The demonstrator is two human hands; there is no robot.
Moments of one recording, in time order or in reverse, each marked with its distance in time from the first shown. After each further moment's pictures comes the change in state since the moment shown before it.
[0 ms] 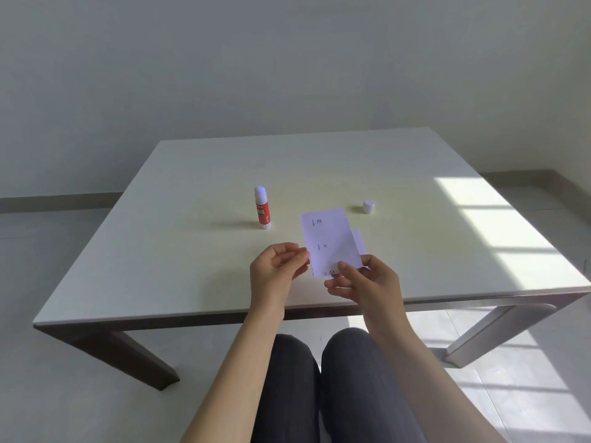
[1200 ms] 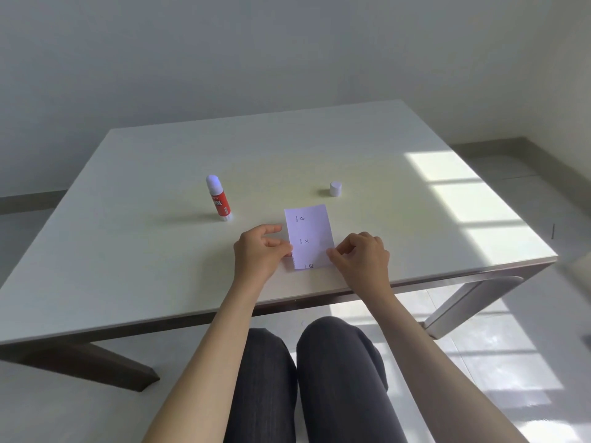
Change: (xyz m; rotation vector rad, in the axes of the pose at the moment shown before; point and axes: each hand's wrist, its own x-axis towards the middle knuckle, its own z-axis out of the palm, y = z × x) left_hand 0.039 -0.018 0.033 0.647 -0.047 0.054; right_hand 0.057 0.011 -0.046 -1.019 0.218 -0.168
